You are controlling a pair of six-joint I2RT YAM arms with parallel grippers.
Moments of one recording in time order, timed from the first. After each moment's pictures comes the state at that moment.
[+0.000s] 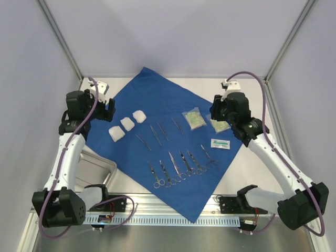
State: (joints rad) left arm 0.08 1.13 1.00 -0.30 0.34 0.30; right arm 0.39 1.14 1.05 -0.34 0.13 0.25
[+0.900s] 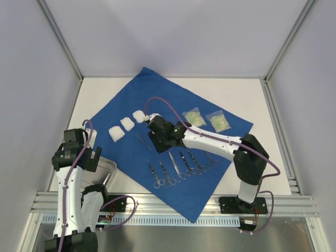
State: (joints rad) left arm 0.21 0.72 0.81 -1.17 -0.22 0.41; right arm 1.01 1.75 1.36 -0.62 0.10 0.39
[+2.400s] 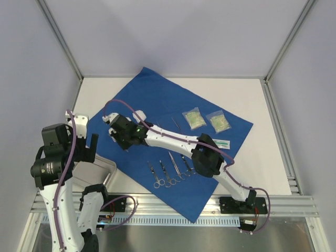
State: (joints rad) left arm 0.22 0.72 1.23 -1.32 0.02 0.35; right arm 1.11 2.35 2.12 -0.62 0.05 0.28
